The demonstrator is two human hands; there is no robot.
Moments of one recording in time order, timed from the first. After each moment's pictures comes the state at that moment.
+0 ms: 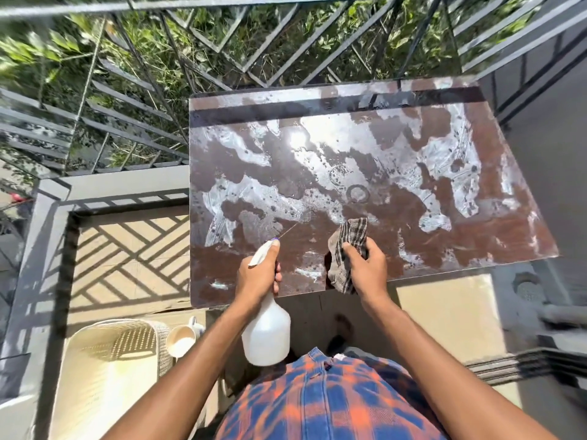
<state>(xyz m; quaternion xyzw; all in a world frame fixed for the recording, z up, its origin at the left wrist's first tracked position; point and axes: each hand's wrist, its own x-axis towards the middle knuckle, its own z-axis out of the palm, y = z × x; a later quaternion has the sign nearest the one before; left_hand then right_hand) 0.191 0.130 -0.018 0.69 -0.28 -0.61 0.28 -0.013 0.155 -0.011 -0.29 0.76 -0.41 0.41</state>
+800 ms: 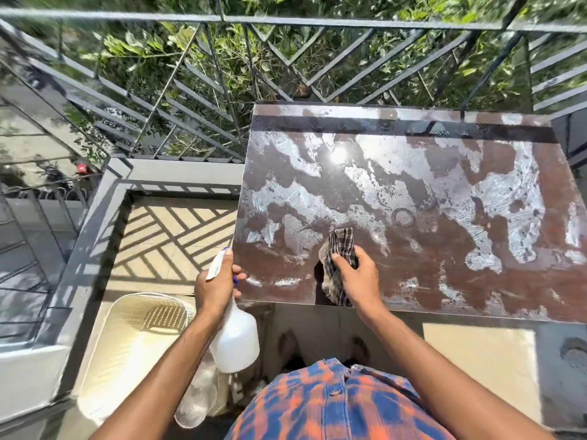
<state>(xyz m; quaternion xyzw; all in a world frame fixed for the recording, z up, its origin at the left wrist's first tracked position) 0.301 0.152 -0.010 0.77 -0.15 -0.43 0.43 0.047 0.127 -0.025 -0.42 0.70 -0.34 0.47</state>
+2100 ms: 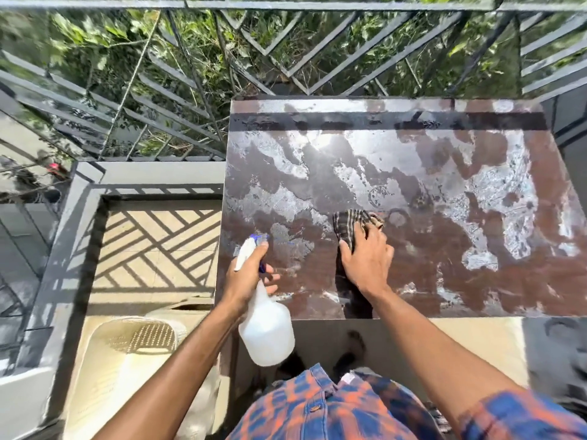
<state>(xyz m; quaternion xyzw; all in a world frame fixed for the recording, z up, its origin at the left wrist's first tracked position) 0.250 0.086 -0.002 0.68 -0.16 -0.63 0.34 0.008 0.057 -0.083 -0.59 0.79 -0.04 0.16</state>
